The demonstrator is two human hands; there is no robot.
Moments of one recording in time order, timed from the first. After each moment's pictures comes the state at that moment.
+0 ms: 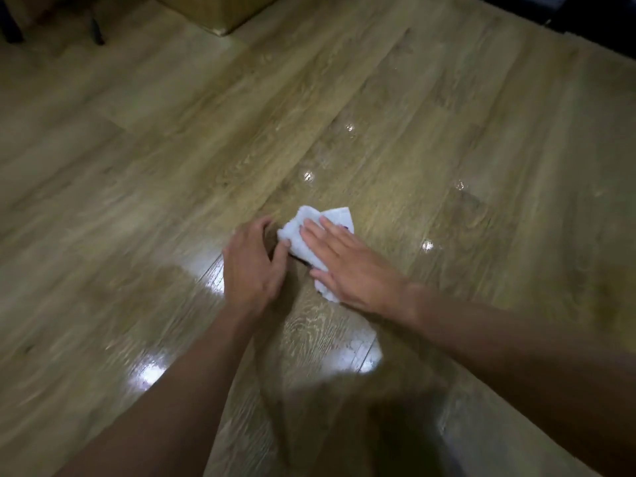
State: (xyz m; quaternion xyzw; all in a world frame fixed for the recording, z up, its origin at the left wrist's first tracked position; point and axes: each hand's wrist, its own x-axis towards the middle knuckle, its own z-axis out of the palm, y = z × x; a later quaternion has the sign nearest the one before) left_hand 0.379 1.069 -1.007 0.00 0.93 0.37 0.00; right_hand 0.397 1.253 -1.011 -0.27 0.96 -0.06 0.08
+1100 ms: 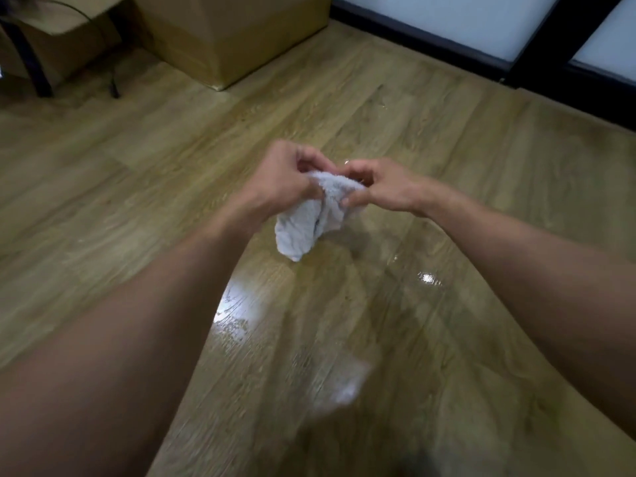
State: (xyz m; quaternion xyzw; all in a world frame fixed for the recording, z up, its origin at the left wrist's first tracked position) left_hand 0.300 1.149 -0.859 0.15 0.84 0.50 0.14; right_hand 0.311 1.345 -0.874 -0.06 0.90 -0.40 0.17
